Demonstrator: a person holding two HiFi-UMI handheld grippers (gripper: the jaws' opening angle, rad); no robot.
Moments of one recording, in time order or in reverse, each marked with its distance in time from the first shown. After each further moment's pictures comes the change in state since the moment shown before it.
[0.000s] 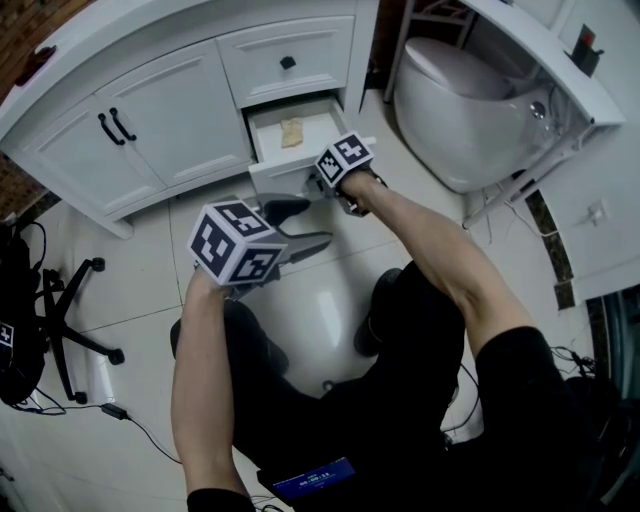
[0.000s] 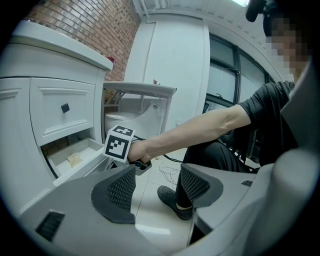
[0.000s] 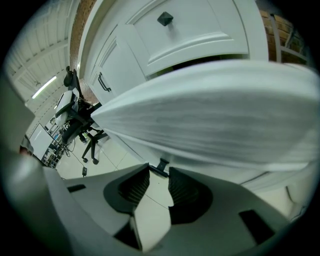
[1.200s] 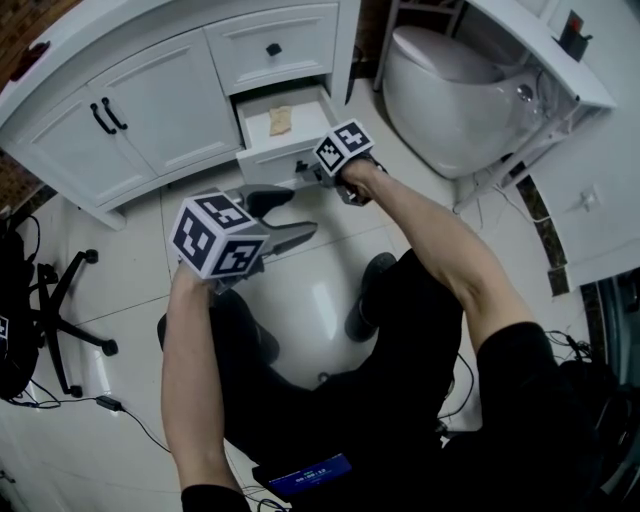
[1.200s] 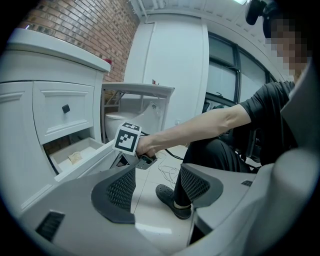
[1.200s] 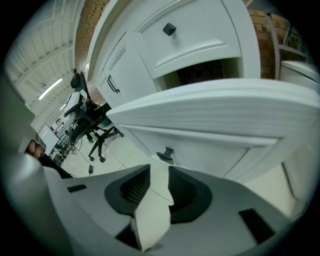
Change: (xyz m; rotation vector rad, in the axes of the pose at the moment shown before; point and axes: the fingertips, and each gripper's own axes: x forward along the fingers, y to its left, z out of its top) left arm -0.009 -0.022 -0.009 0.002 0.003 0.018; right arm -0.027 0.015 -0.024 -0.007 -0.012 0.056
